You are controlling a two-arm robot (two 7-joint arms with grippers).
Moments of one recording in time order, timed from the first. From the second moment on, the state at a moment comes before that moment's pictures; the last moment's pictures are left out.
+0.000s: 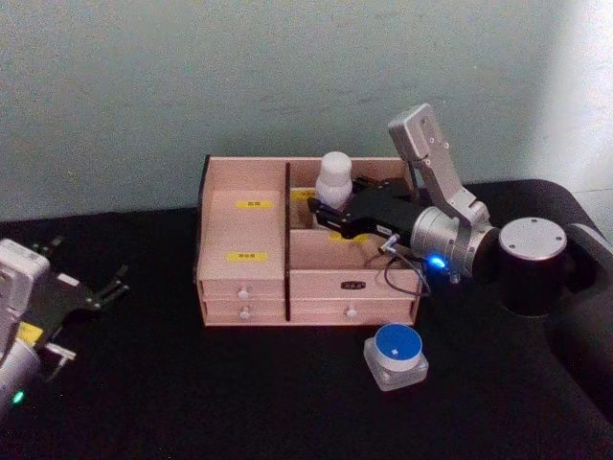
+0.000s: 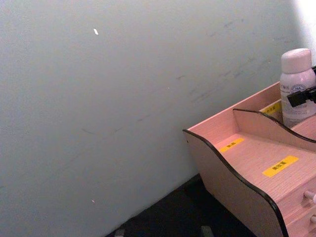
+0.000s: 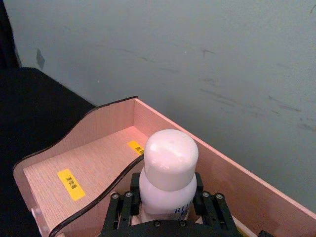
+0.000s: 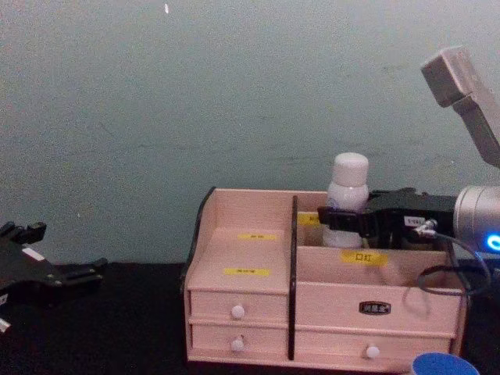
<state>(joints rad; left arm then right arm) -0.20 0.60 0.45 -1.41 -0.25 -0.12 0.03 0.62 0.27 -0.45 -1.02 0.25 0.05 0.49</state>
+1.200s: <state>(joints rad) -0.20 0.60 0.45 -1.41 -0.25 -0.12 0.03 0.60 0.29 -0.43 -1.06 0.26 0.04 0.49</state>
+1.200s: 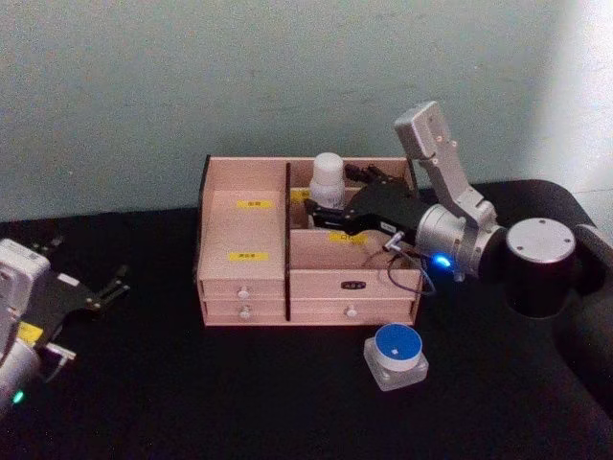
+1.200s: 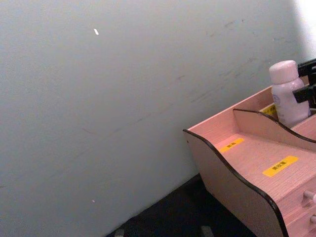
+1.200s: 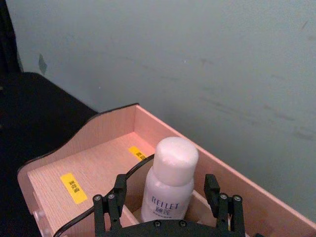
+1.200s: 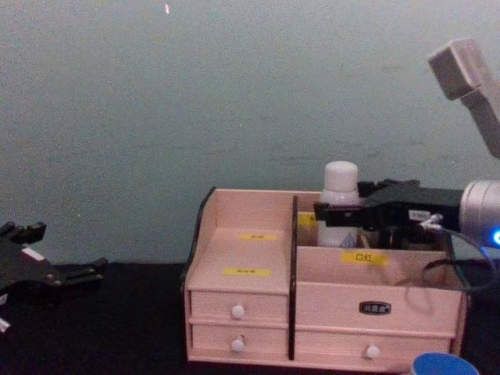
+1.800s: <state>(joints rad) -0.20 0.60 0.45 -1.41 -0.25 -0.12 0.03 0.39 0.46 -0.35 -1.38 0.37 0.05 0.56</state>
